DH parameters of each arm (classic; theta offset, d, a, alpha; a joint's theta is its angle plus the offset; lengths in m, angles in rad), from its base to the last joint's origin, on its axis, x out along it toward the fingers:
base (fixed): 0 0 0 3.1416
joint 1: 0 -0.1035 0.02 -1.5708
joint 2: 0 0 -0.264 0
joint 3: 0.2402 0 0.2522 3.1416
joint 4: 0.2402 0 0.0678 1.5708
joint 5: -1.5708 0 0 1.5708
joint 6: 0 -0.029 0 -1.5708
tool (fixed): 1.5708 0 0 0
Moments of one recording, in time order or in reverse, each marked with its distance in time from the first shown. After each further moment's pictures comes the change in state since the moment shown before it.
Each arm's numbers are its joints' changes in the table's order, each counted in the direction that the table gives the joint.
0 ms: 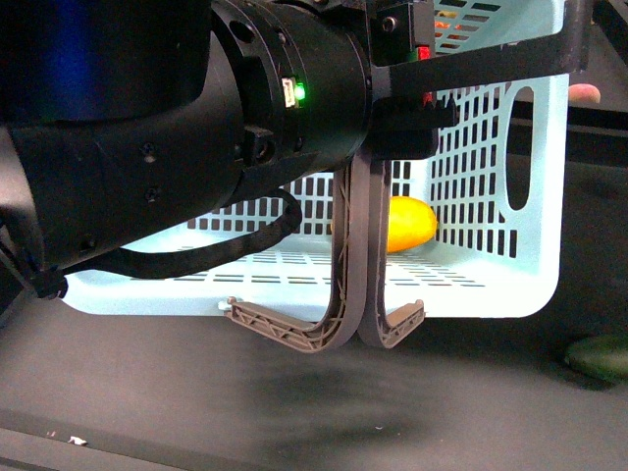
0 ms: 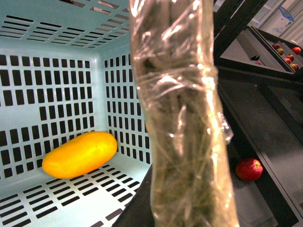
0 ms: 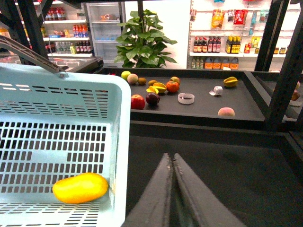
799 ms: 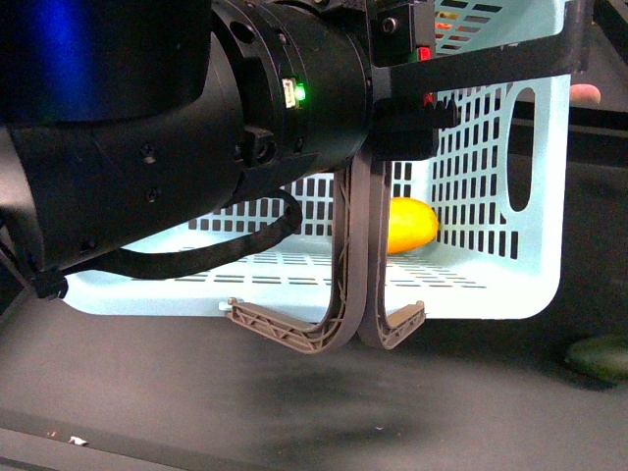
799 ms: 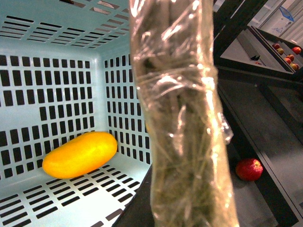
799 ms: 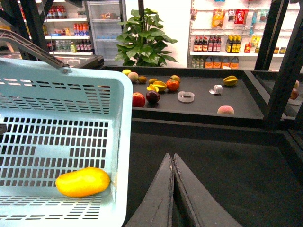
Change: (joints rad) left arm 0.000 0.000 0.000 0.000 0.000 0.000; right arm 0.000 0.175 0.001 0.183 0.000 0.000
